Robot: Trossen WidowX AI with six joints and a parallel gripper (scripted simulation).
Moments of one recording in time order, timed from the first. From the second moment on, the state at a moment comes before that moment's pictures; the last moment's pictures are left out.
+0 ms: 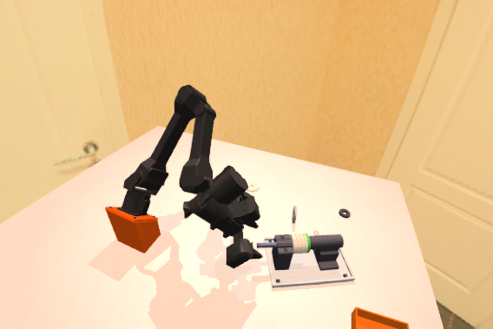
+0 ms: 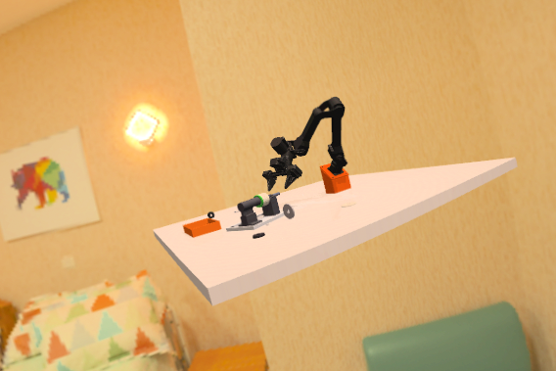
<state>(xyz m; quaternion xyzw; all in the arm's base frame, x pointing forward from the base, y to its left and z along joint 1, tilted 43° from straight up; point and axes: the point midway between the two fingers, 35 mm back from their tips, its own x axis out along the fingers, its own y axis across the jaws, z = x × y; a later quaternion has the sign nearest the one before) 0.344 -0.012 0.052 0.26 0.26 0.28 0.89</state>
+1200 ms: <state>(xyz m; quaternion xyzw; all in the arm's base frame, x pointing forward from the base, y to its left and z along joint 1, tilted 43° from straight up) 0.342 -0.013 0.051 0.26 0.26 0.28 0.89</state>
